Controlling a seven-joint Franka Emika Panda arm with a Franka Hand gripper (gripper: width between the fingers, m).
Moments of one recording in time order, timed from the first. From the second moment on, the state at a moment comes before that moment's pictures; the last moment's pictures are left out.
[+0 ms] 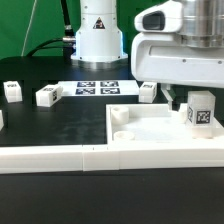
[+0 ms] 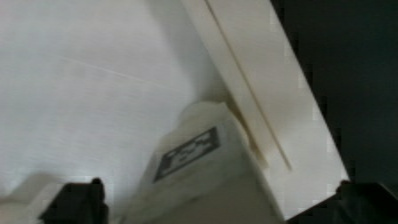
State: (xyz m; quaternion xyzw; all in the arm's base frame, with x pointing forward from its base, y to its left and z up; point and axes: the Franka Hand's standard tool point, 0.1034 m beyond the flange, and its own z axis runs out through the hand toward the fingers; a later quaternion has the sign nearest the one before) arm 0.641 0.122 0.063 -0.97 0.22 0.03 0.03
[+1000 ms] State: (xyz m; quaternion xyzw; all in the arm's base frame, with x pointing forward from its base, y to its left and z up) arm 0.640 0.116 0.058 -1.00 0.05 0.01 0.04
